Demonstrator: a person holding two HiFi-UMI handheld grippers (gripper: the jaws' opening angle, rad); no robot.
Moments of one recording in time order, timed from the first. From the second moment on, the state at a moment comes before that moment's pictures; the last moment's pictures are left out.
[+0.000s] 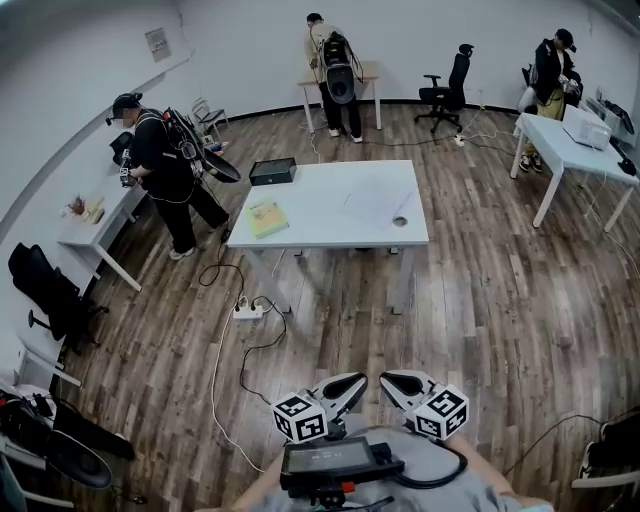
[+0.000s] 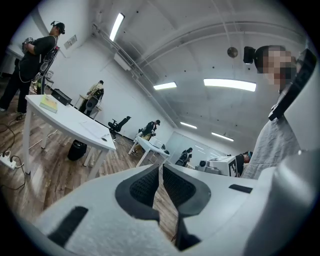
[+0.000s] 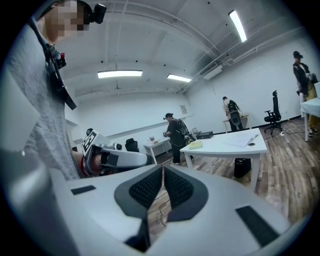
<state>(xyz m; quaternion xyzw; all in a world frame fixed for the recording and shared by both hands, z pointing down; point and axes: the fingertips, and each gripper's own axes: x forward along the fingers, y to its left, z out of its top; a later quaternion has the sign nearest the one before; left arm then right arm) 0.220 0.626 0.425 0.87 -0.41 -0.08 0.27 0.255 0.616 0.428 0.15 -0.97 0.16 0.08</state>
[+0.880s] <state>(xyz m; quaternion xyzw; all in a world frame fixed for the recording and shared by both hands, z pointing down) 0.135 0.523 0.451 0.86 -0.40 -0.08 0.32 0.162 0.512 0.449 0.14 -0.96 0.20 0.11</state>
